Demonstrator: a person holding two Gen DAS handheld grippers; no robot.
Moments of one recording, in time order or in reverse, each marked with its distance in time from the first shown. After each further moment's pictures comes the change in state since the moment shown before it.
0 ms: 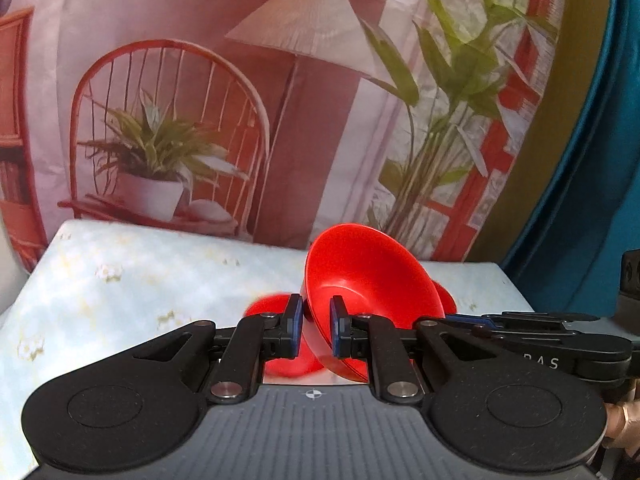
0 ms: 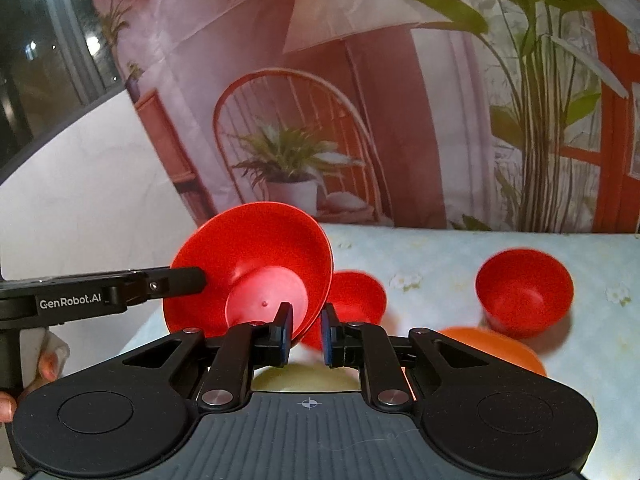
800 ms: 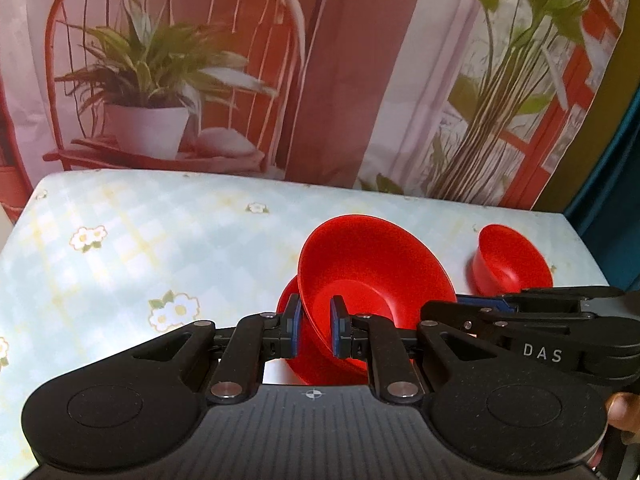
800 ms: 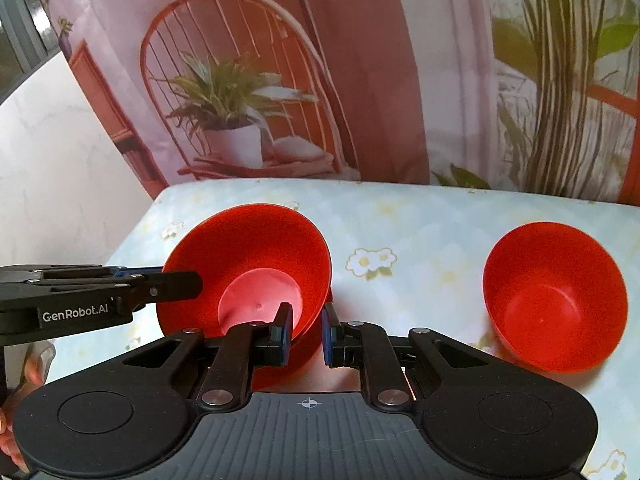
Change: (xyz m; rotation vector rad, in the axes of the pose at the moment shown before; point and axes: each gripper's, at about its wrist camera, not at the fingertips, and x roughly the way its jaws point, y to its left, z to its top) left arm 0.128 0.041 -0.012 0.003 0.221 0.073; right arm 0.129 -0.056 0.005 0.036 0.177 -0.080
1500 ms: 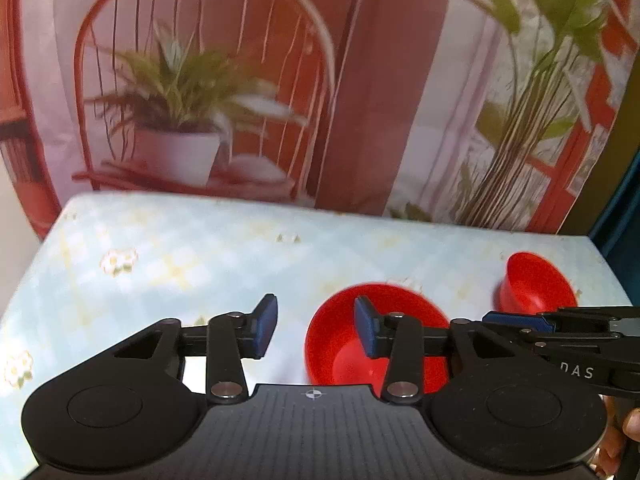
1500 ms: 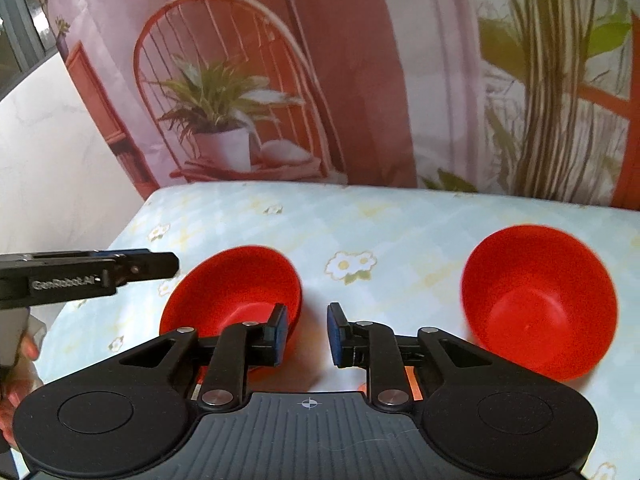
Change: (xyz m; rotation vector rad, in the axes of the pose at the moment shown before) left arm -0.010 -0.002 0.013 -0.004 -0.092 0.093; right arm -0.007 -0.014 0.001 -0.011 -0.027 -0.015
